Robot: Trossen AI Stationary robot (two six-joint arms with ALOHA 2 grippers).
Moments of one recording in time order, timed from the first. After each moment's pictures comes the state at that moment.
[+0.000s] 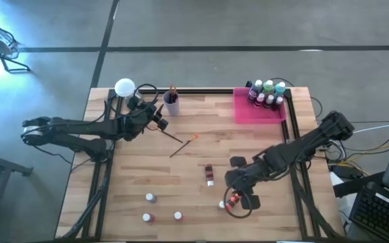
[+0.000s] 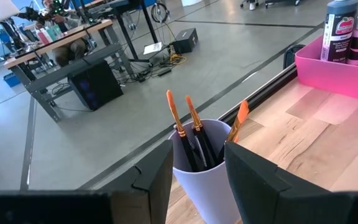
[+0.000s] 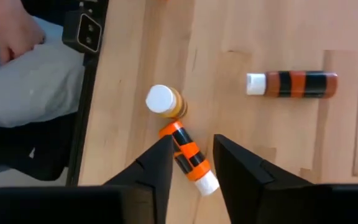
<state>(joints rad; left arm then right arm) 0.19 1.05 0.53 0.21 -0.81 0.00 0.47 1.55 1.36 -0.88 -0.06 0.40</state>
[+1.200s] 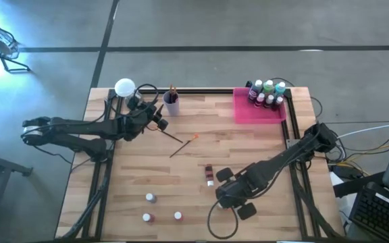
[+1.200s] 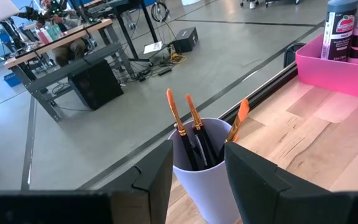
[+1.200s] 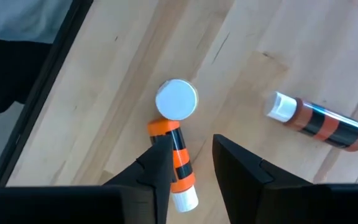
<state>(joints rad) 0.19 1.05 0.53 0.20 -0.81 0.00 0.51 1.80 1.52 -0.96 -0.05 0.07</state>
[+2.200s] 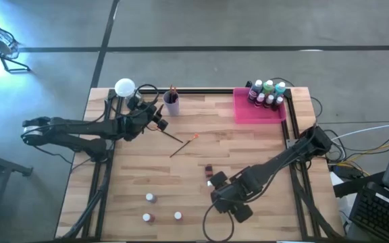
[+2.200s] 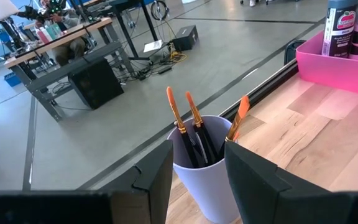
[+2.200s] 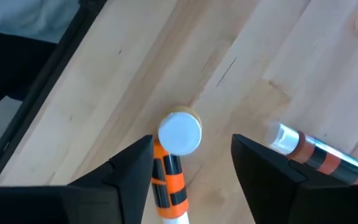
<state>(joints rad) 0.19 1.05 0.53 0.19 -0.81 0.00 0.51 1.87 1.57 -0.92 -0.06 -0.02</state>
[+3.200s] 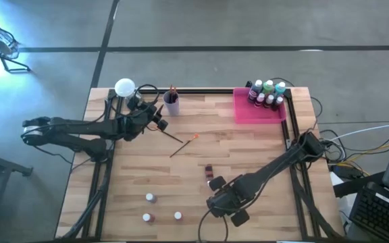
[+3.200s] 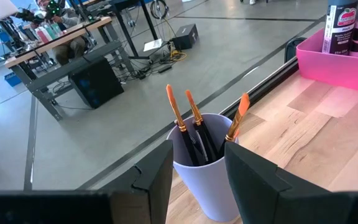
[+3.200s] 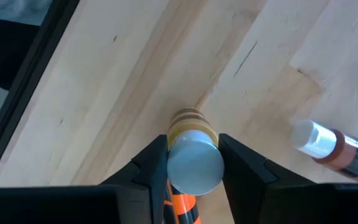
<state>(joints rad) 0.19 1.05 0.53 0.18 -0.81 0.00 0.53 1.98 1.61 -0.94 -0.06 0.03</state>
